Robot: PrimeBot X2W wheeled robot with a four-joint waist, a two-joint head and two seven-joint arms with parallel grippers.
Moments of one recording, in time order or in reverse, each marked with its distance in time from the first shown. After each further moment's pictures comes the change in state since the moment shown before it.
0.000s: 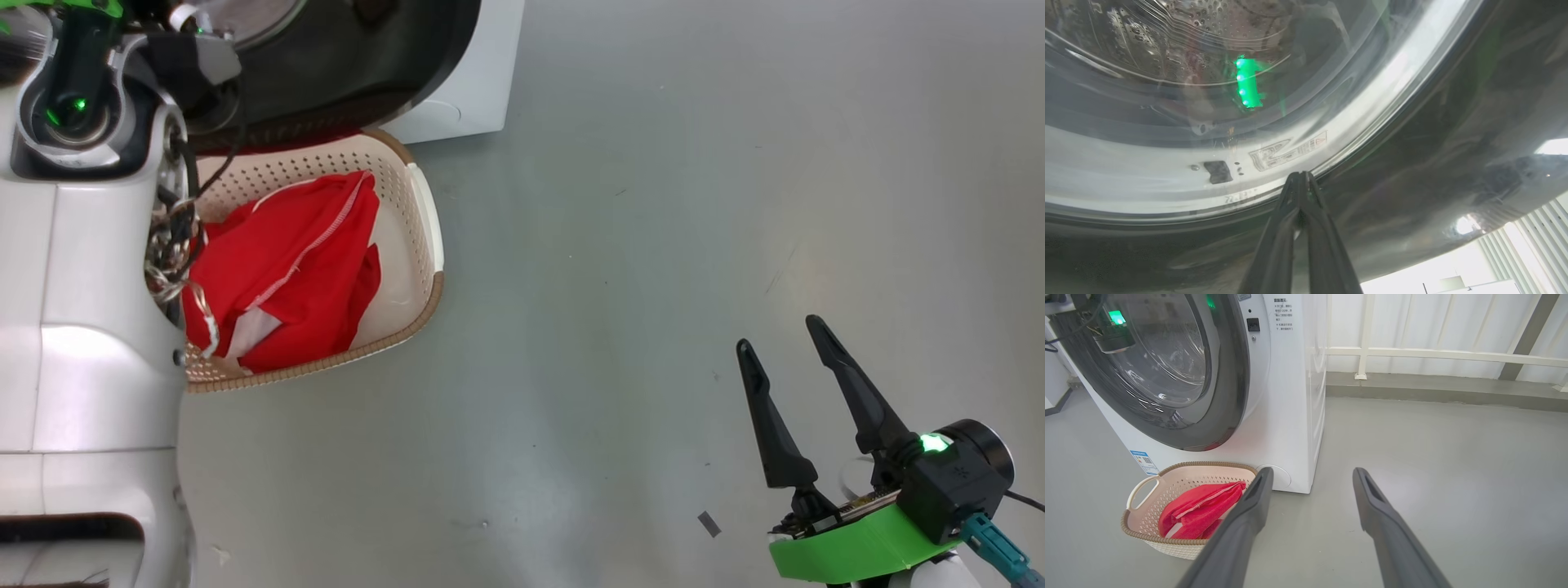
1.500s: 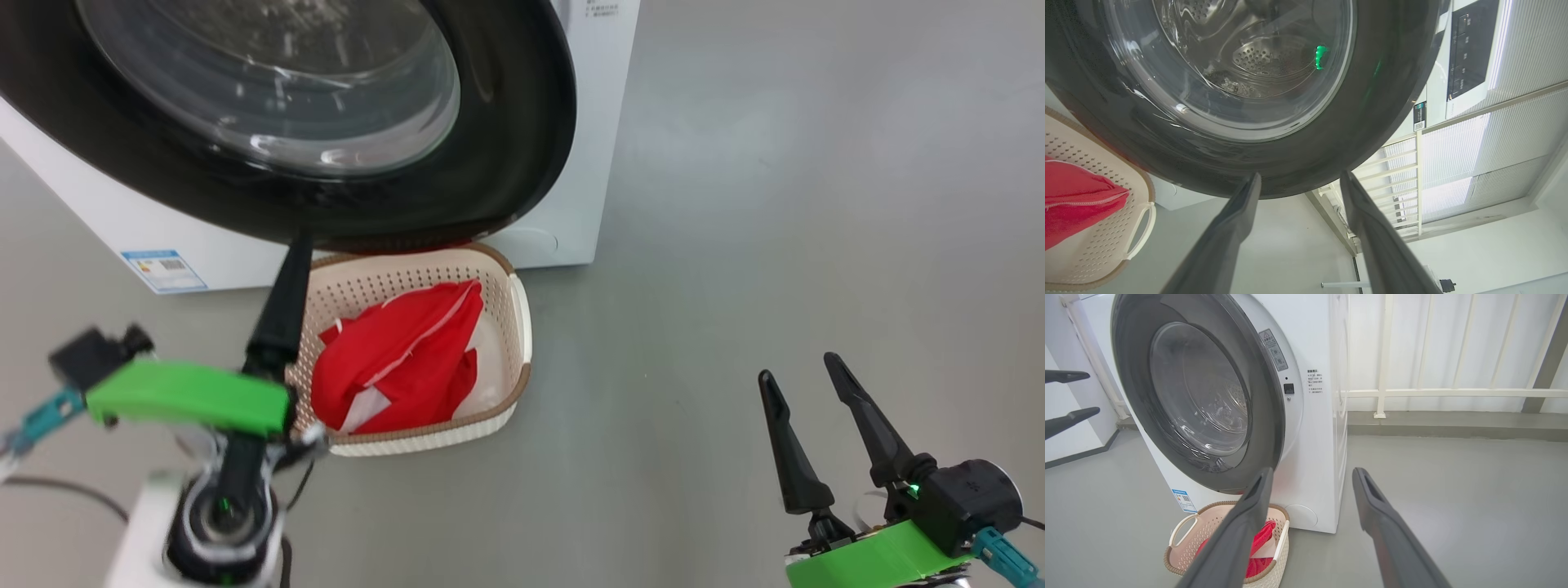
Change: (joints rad) left arm 0.783 0.058 -0.112 -0.587 0.243 0.128 -0.169; right arm 0.051 0.000 -0.037 0.055 0.053 0.000 0.006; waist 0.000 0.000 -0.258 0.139
